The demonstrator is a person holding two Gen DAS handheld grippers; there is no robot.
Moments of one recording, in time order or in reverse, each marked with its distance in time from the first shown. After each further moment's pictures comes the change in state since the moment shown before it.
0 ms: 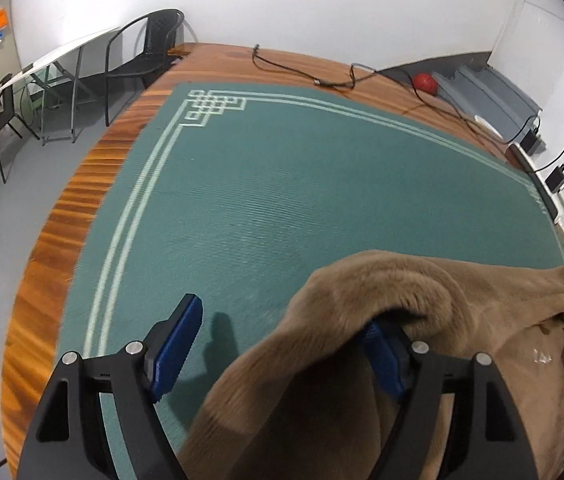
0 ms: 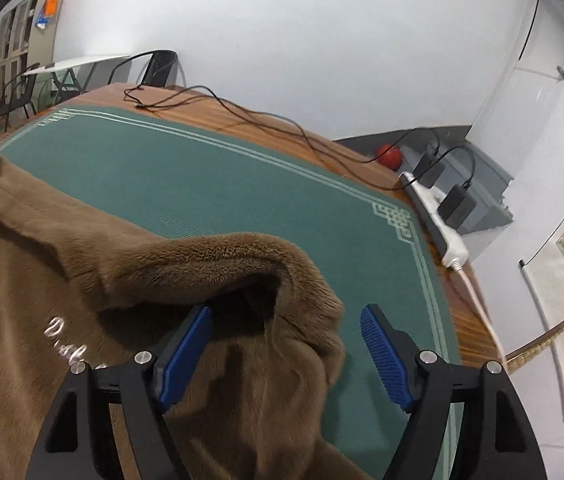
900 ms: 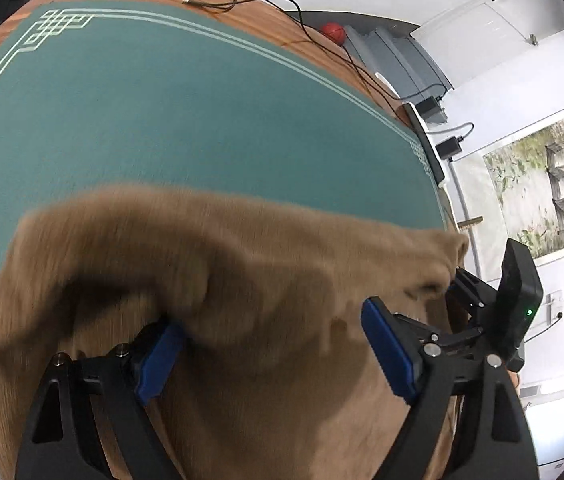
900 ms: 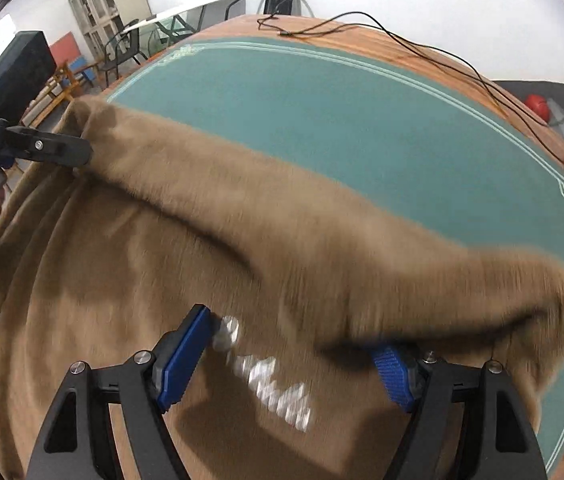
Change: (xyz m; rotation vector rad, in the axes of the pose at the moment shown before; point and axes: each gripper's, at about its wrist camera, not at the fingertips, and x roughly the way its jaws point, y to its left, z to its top) left arm 0.036 -0.070 0.017 -0.041 0.294 -0.523; right arm 0.058 0.071 0.052 -0.086 0.277 0.565
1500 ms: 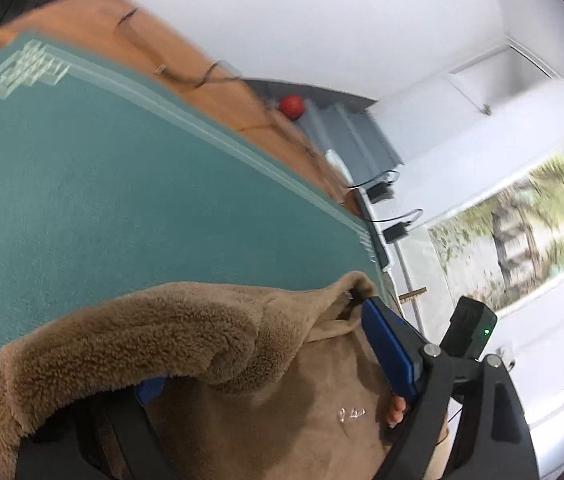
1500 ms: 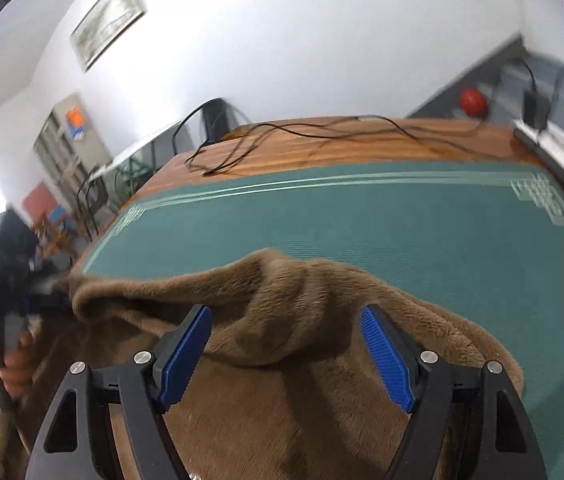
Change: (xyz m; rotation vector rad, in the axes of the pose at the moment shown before) left arm -0.019 0.000 0.026 0.022 -0.296 -0.220; right arm -0.026 -0.057 0.027 0.276 -0.385 -0.013
